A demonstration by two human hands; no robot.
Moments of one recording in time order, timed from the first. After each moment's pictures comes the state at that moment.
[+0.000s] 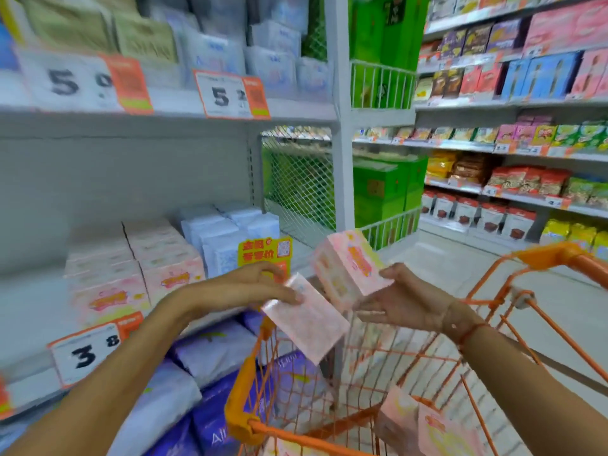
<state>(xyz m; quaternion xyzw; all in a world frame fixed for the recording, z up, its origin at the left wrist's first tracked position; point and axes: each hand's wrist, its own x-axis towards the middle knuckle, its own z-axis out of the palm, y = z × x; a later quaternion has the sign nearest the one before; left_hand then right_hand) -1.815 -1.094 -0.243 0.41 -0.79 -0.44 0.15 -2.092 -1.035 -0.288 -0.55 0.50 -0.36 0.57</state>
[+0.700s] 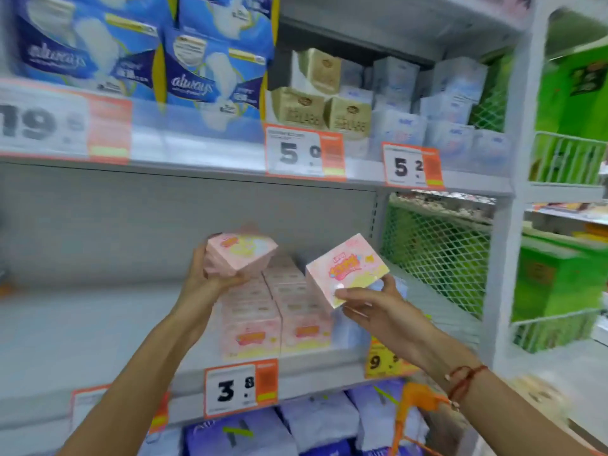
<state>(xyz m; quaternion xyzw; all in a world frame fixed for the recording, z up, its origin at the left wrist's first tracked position) -1.609 -1.138 -0.233 0.42 -0.48 -0.38 0.67 -1.868 -1.146 -0.222 -0.51 0.32 -0.51 0.61</state>
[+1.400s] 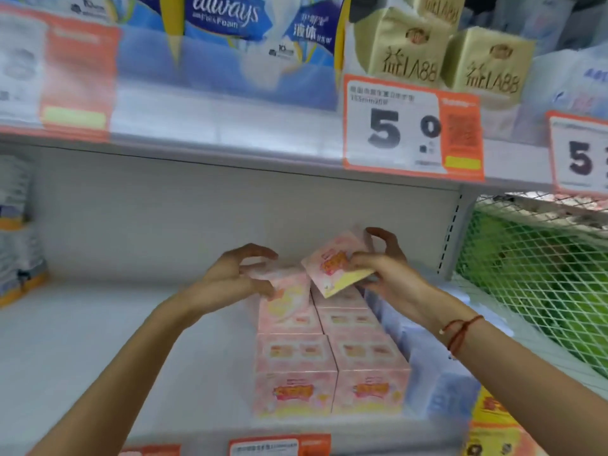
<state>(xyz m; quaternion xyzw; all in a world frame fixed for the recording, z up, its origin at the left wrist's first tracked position) -1.549 -1.211 -0.213 0.60 -0.61 -0.26 0.44 -1.775 -1.288 -0.193 -0.59 0.37 -0.47 0.55</state>
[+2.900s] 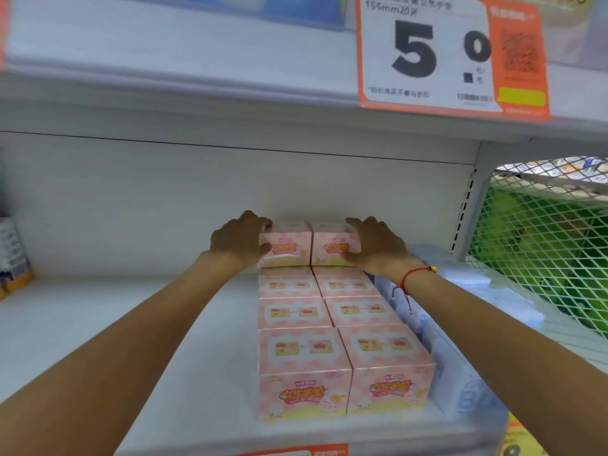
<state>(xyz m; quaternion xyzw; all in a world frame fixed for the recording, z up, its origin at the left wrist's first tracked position) -1.538 -1.295 -0.214 0.74 -0.64 0.06 0.20 -1.756 -1.378 -0.222 -0.82 0.53 -0.17 -0.06</state>
